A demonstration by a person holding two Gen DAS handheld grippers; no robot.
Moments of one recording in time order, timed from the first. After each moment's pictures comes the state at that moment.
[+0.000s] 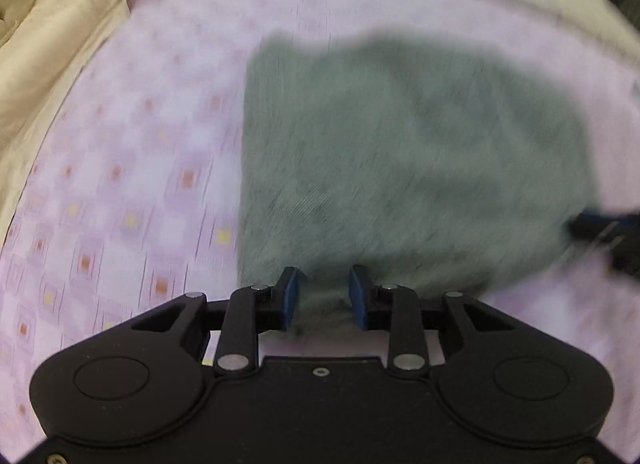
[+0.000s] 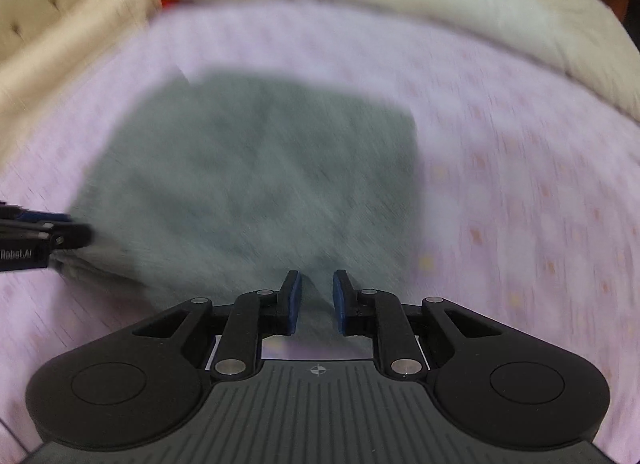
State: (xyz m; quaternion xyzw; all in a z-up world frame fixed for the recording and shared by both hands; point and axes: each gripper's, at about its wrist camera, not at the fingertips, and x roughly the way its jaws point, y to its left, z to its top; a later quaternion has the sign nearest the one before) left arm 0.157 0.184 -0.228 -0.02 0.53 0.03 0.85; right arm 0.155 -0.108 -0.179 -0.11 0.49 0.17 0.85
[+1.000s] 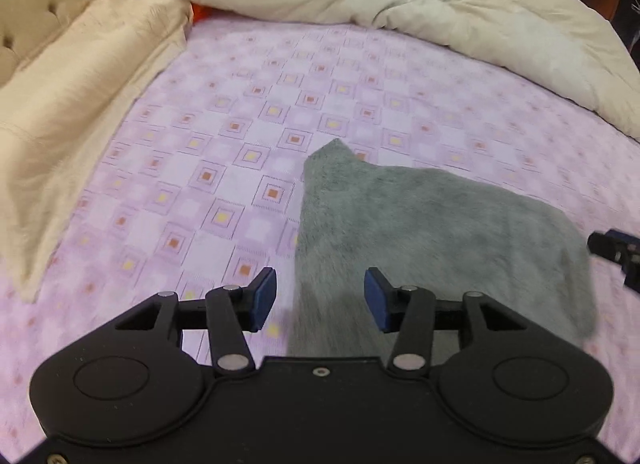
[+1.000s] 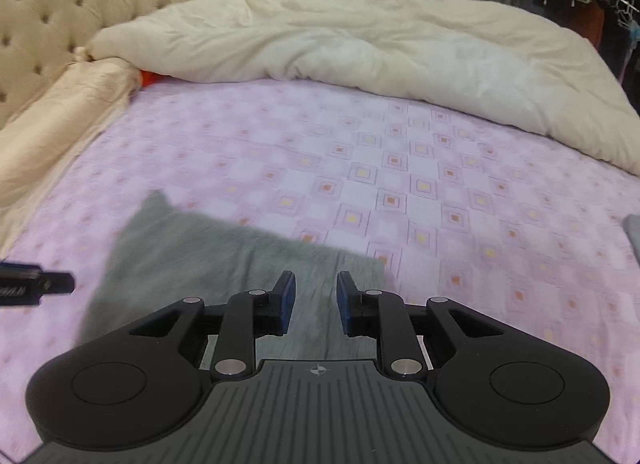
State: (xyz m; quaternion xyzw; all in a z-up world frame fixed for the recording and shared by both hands) left arm 0.171 0.220 -0.141 -0.09 0.48 0.10 0.87; right arm 0.195 -0.089 -0.101 -0.08 0.42 0.16 0.89
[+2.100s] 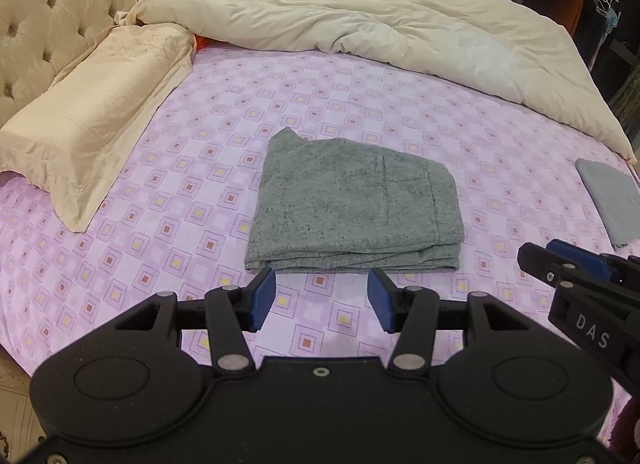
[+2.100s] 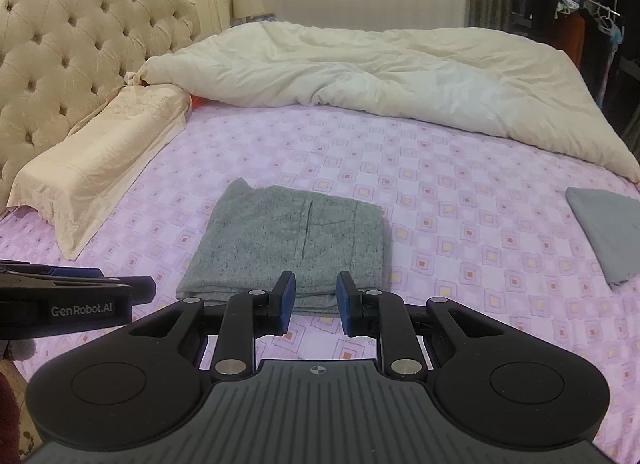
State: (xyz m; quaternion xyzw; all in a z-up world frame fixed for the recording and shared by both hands) left arm 0.039 0.130 -0.038 -0.08 0.46 0.09 0.88; right arm 0.048 -0.114 -0.004 -0.05 0.39 0.16 0.90
